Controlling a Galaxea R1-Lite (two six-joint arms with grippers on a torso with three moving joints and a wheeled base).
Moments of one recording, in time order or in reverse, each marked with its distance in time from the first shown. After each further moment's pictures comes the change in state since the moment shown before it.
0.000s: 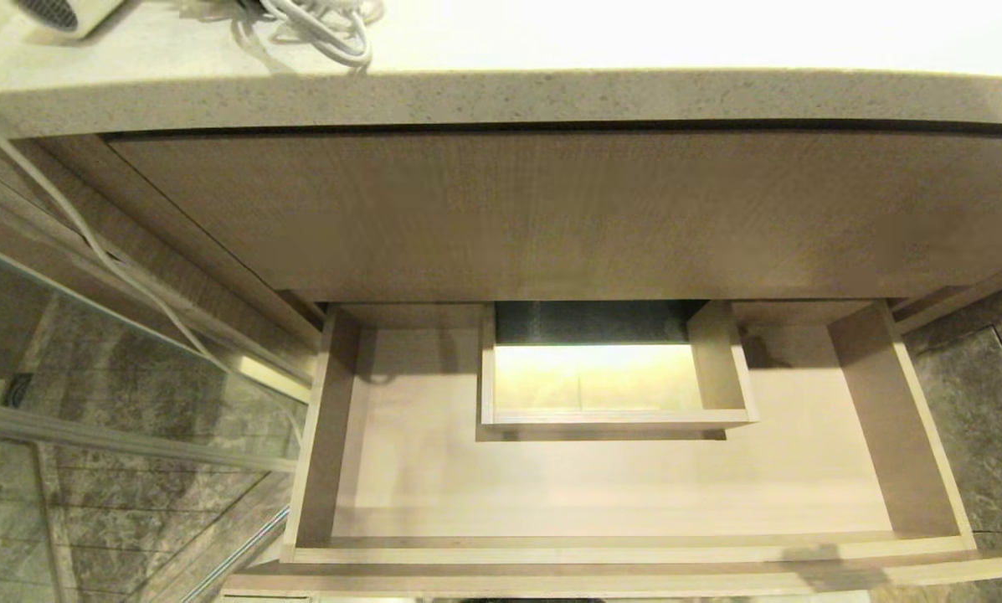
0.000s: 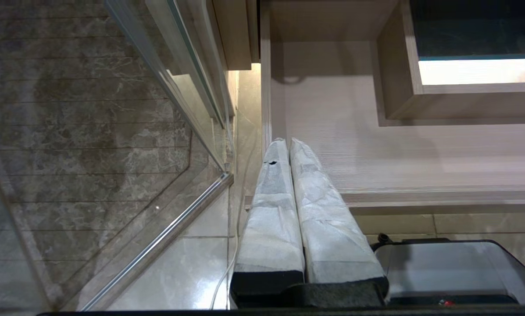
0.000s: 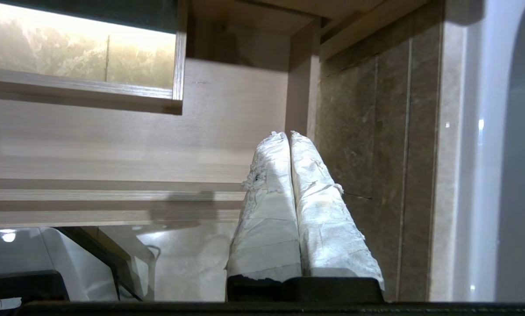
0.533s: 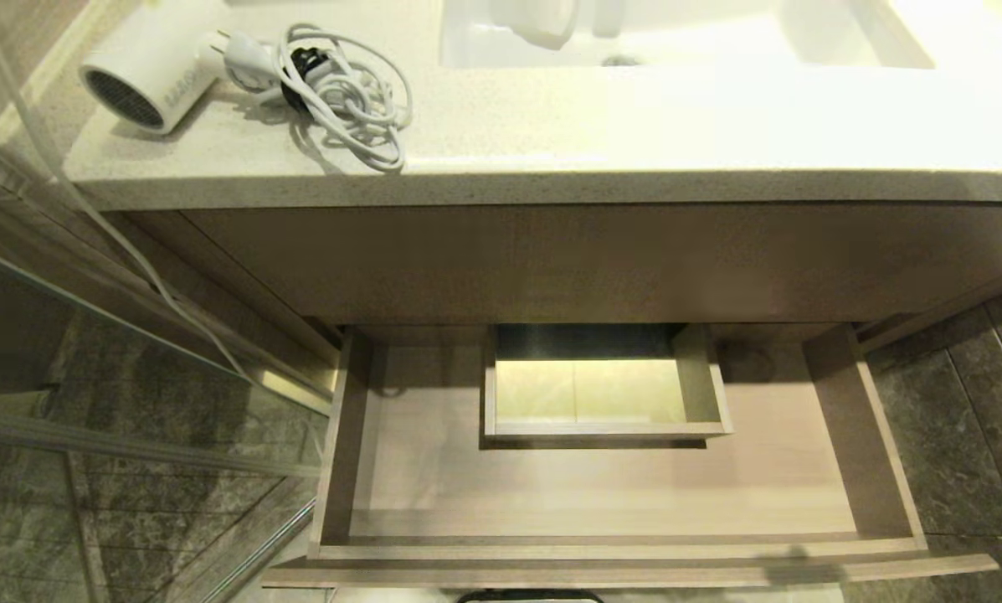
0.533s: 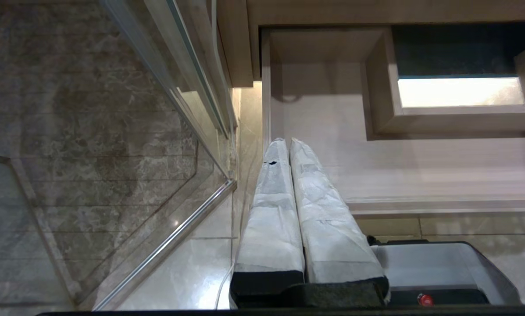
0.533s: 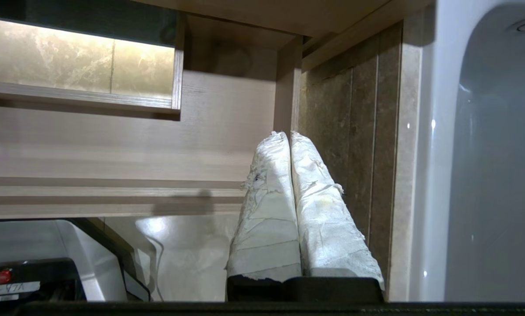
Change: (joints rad) left arm 0.000 0.000 0.000 0.001 0.000 0.000; right arm 0.000 0.010 -0.008 0.000 -0.001 0.002
